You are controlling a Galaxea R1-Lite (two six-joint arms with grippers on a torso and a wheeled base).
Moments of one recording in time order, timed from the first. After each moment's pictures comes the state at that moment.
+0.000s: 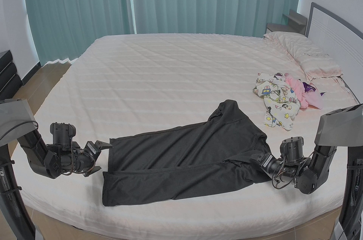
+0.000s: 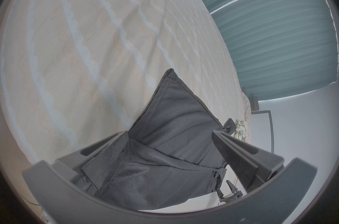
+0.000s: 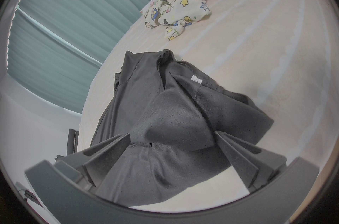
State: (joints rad) left arm 0.02 2.13 -0.59 -0.81 -0.34 -0.95; right arm 0.27 2.30 -0.48 -1.15 -0.04 0.91
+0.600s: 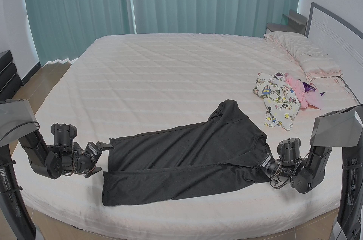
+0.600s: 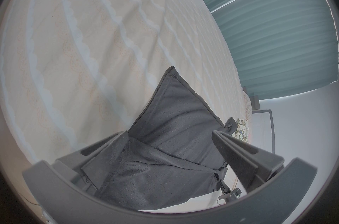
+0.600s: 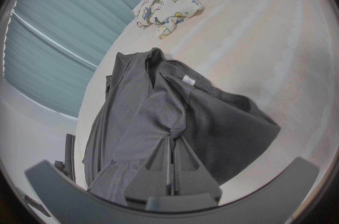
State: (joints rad) left arm 0.02 2.13 -0.59 -0.81 -0.34 -0.94; right arm 0.25 2.36 -0.53 -1.15 -0.06 0.94
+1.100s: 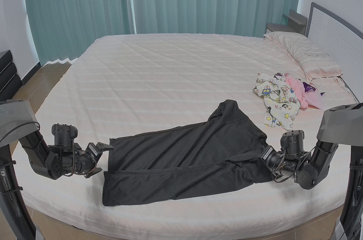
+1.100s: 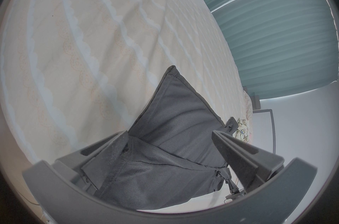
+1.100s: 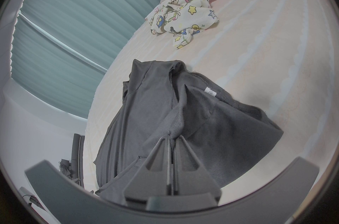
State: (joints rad) left arm 0.01 2.14 -0.59 -0.81 -0.33 -0.94; right arm 0.27 2.26 -0.53 -1.13 -0.05 0.93
